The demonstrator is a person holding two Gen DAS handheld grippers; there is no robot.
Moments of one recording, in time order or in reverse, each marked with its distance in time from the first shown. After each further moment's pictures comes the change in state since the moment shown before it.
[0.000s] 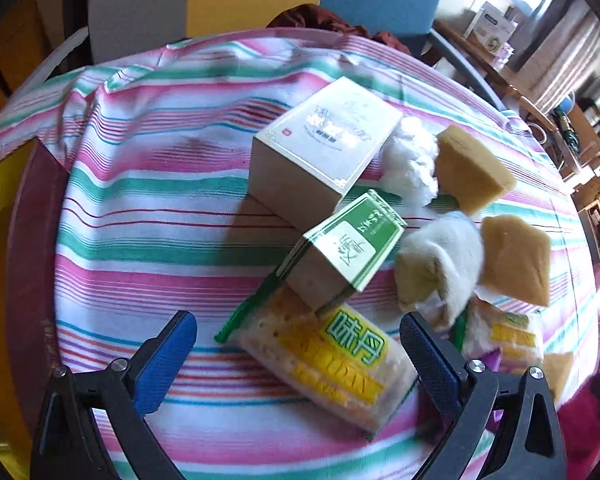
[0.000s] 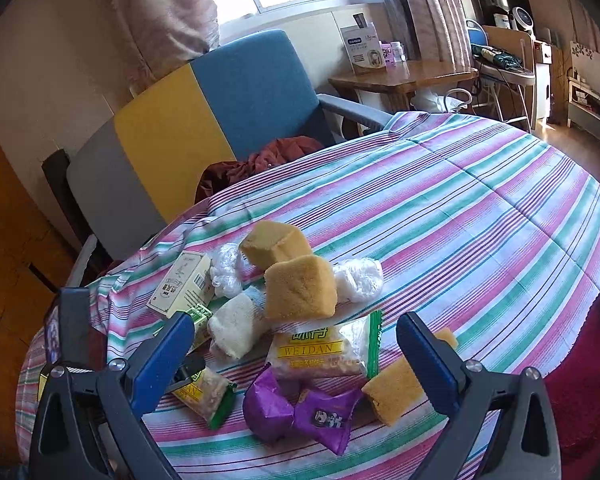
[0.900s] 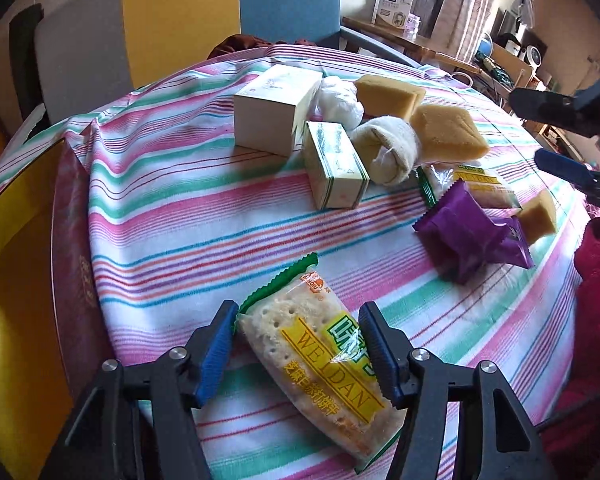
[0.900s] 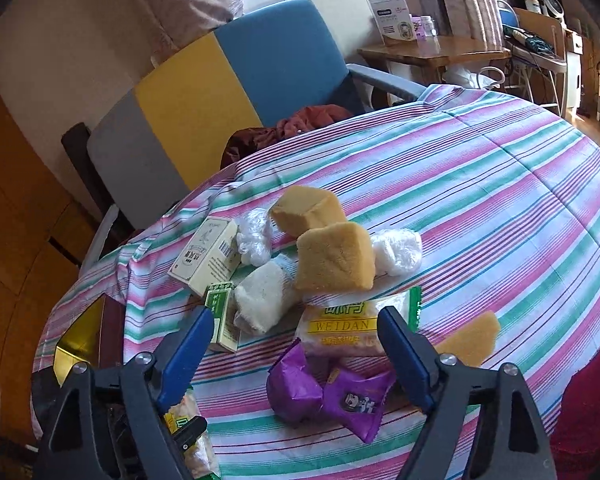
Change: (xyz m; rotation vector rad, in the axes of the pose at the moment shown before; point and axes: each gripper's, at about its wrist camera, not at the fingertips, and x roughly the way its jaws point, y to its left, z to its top) left arm -0.044 0.029 -0.088 0.333 -0.140 -0.083; right arm 0.022 0.019 -0.011 -0.073 0.140 0.098
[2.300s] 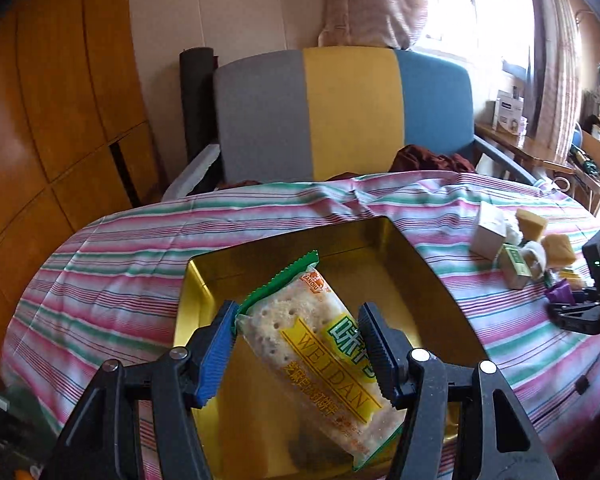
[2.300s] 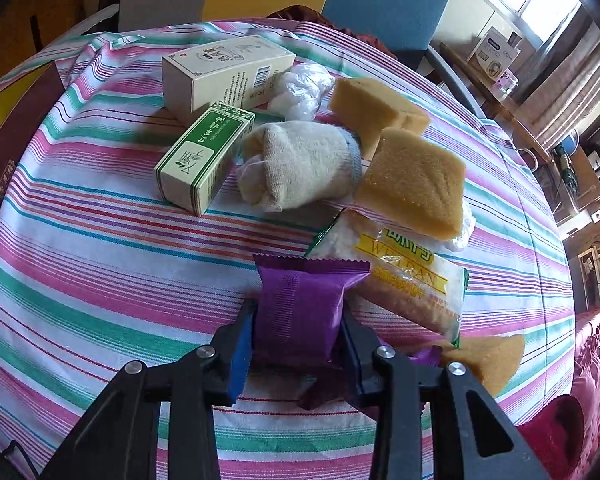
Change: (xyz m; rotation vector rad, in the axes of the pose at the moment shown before) left arm -0.190 0.183 -0.069 -0.198 -0.325 0.398; right arm 0.087 0.042 -0.058 -0.555 0.307 -0.371
